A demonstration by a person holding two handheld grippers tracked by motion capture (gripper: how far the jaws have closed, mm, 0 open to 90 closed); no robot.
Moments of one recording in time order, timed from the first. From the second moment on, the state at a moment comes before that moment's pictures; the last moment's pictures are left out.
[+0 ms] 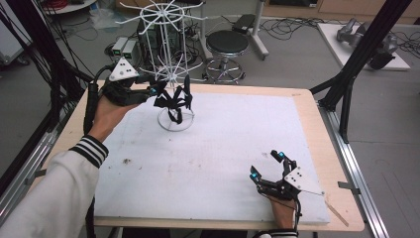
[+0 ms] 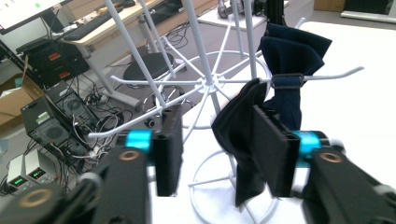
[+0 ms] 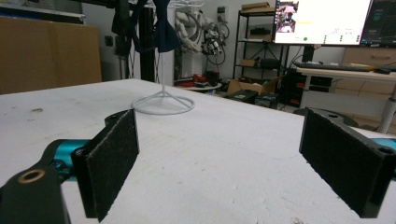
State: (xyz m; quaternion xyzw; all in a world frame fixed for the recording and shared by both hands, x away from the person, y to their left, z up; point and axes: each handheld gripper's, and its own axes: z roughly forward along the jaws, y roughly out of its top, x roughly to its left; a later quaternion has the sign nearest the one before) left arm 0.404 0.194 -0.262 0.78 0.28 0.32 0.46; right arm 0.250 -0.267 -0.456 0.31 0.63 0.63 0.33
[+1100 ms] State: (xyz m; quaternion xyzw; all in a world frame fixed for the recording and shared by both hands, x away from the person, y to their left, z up) left arm 0.305 0.282 -0.368 0.70 0.27 0.27 0.61; right arm 0.248 -0.264 -0.456 0.30 0.64 0.62 0.34
